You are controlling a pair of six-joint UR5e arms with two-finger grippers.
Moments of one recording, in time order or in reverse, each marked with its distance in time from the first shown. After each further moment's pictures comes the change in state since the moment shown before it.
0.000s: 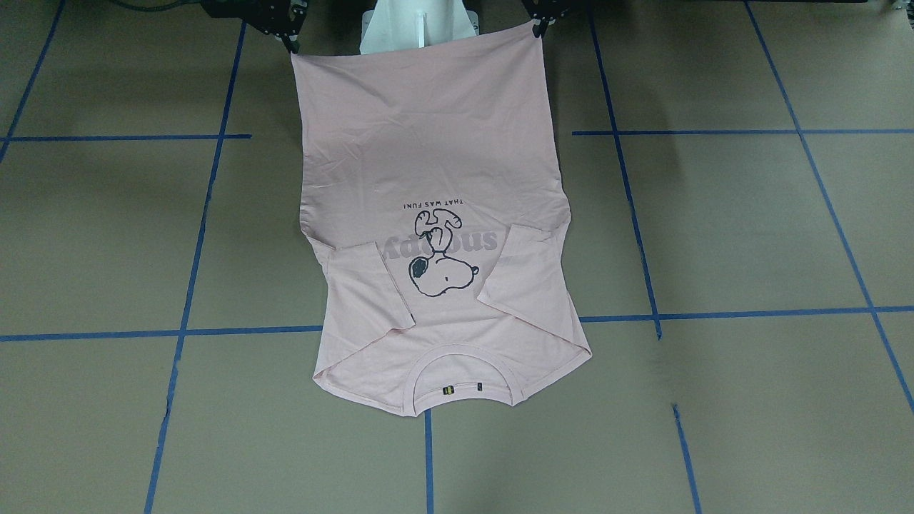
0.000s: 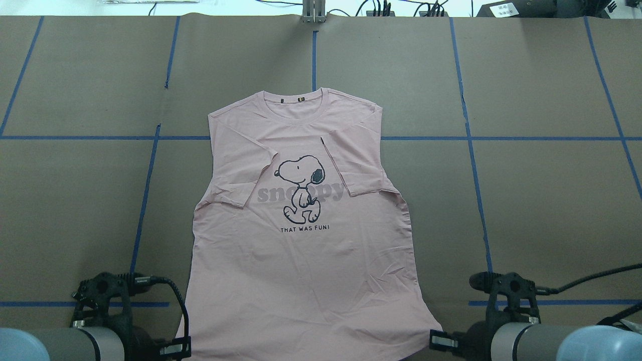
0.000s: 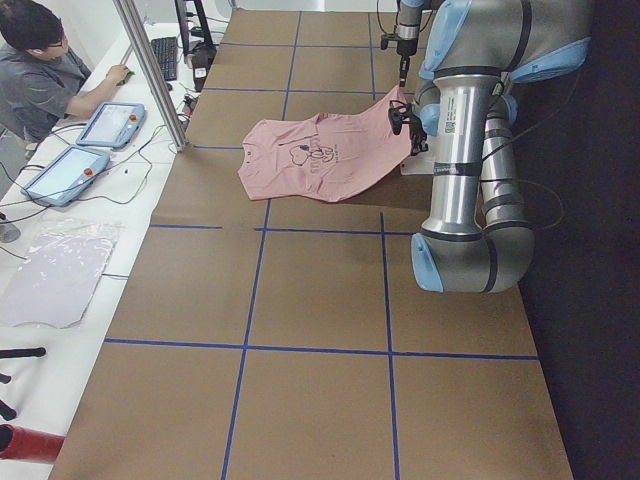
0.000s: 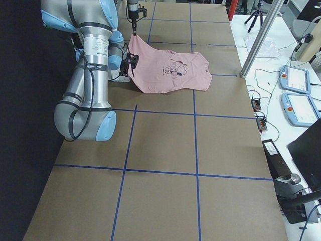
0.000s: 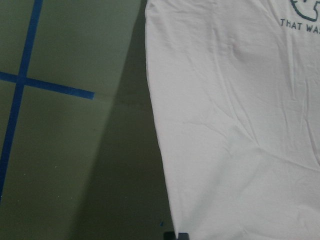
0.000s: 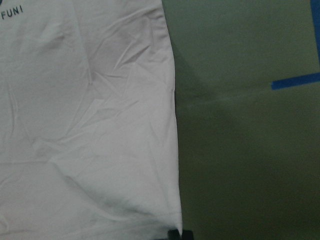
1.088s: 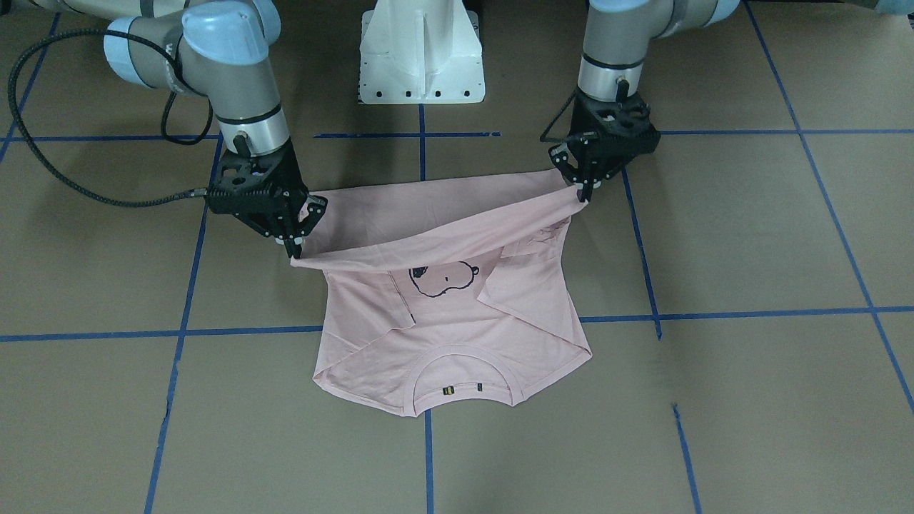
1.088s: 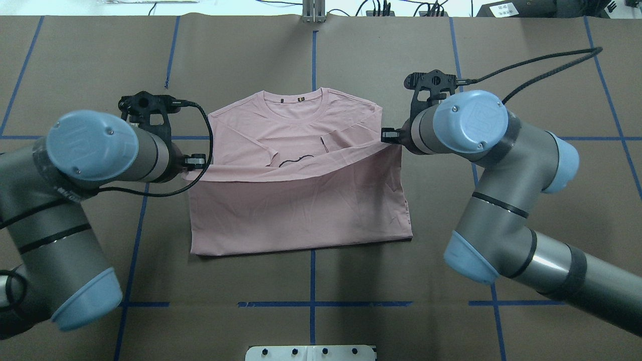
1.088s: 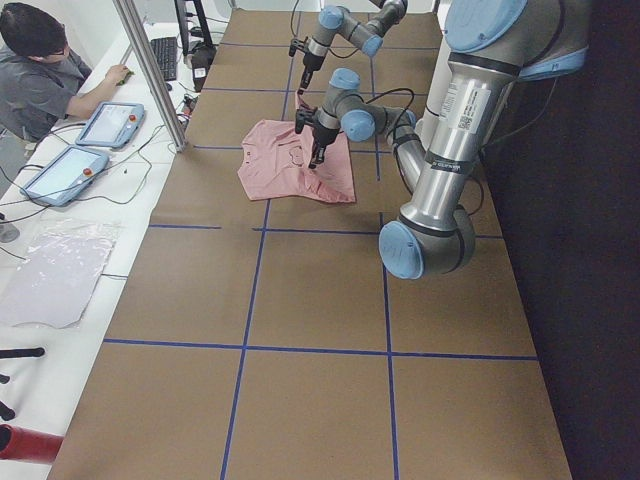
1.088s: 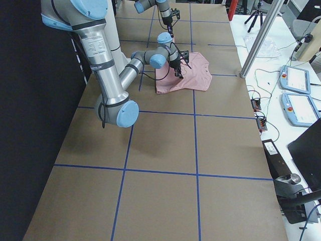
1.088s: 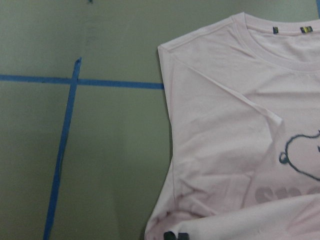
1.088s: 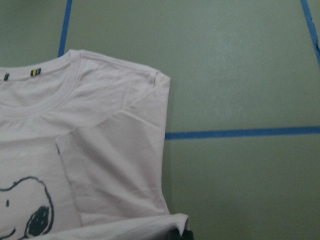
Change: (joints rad) left arm -0.553 -0.284 0.514 -0.102 -0.068 0.477; right arm 0.597 0.535 -0.652 0.042 0.086 -0.533
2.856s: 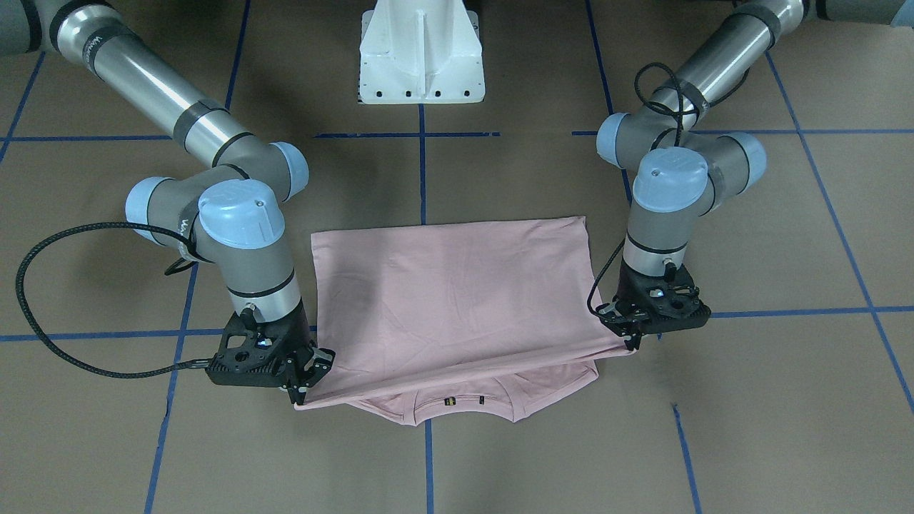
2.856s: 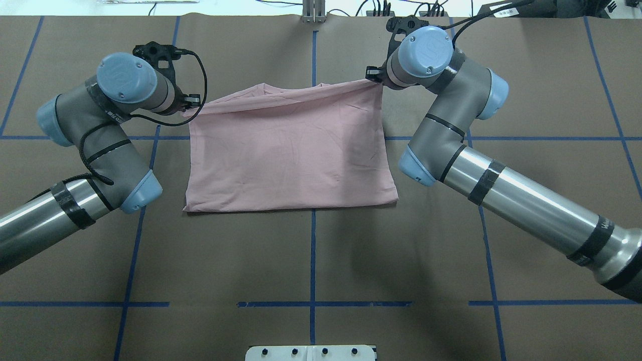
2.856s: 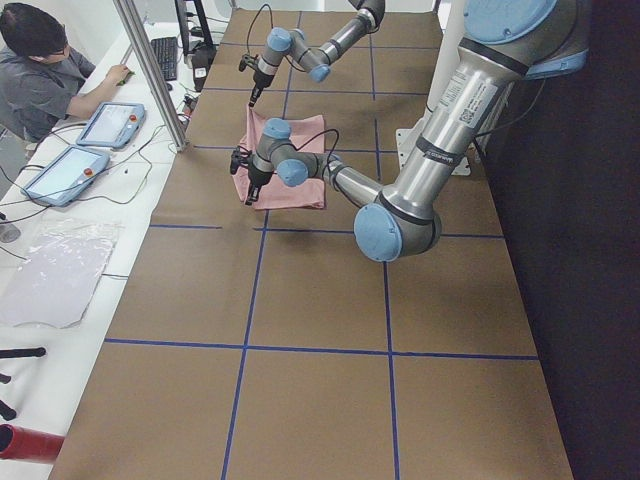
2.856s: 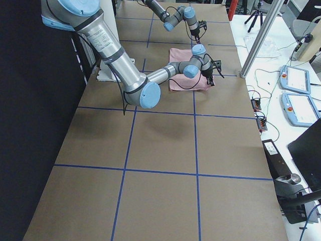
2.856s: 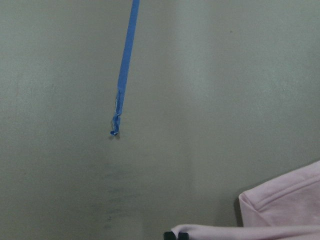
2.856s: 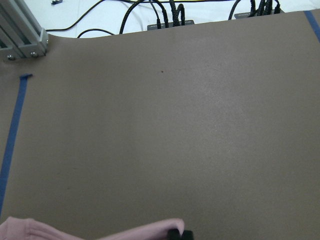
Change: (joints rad) left arm -0.168 -0.159 0.587 -0.420 -0.021 0.113; right arm 0.121 0.273 -0.593 0.343 0.023 -0.015
